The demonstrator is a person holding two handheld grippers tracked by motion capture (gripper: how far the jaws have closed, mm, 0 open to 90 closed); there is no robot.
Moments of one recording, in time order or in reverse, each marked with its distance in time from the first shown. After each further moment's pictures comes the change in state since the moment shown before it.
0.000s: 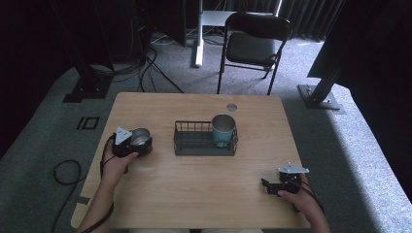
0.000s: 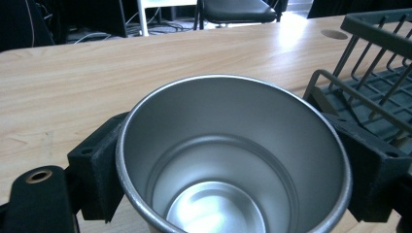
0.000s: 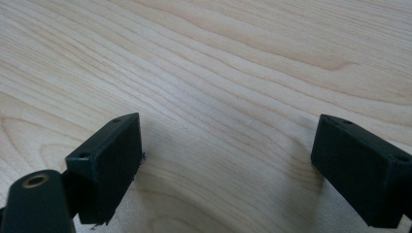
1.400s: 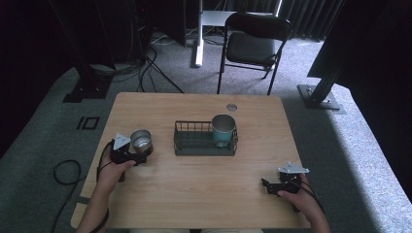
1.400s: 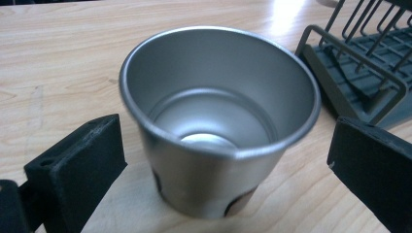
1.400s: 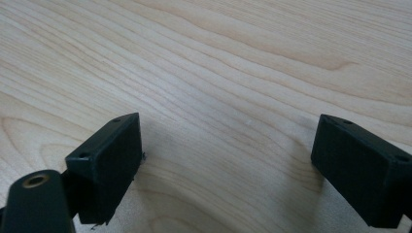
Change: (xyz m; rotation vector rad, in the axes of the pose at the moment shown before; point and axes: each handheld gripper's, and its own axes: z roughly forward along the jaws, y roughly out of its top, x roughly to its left) left arm -0.001 -0.018 -0.009 0.095 -0.022 -0.015; right arm 0.000 0.000 0.000 0.000 0.000 0.000
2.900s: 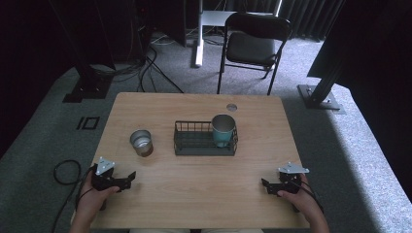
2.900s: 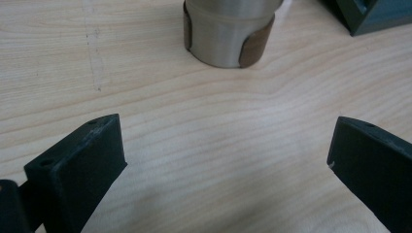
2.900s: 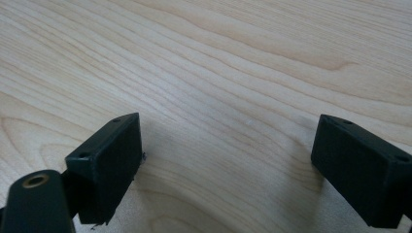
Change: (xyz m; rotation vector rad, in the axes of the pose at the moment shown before) left arm 0.000 -0.055 -0.071 0.127 0.055 -0.018; right arm 0.000 0.000 0.000 -0.001 0.000 -0.001
